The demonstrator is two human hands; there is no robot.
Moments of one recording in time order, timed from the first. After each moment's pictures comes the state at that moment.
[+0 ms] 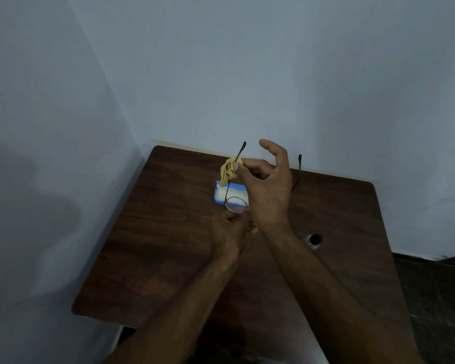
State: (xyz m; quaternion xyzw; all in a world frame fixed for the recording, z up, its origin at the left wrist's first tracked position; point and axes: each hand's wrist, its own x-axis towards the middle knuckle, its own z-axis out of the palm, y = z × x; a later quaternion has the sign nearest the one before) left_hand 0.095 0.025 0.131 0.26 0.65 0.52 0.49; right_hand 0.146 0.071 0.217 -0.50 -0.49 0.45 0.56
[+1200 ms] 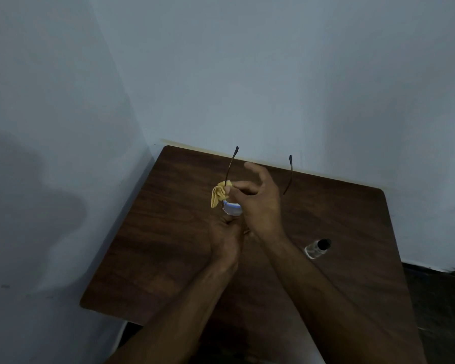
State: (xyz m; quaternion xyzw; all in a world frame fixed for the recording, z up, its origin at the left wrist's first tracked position) left_hand 0.079 0.020 0.121 0.20 0.63 0.57 0.49; right_hand 0.134 0.069 0.173 -0.51 -0.50 0.52 0.46
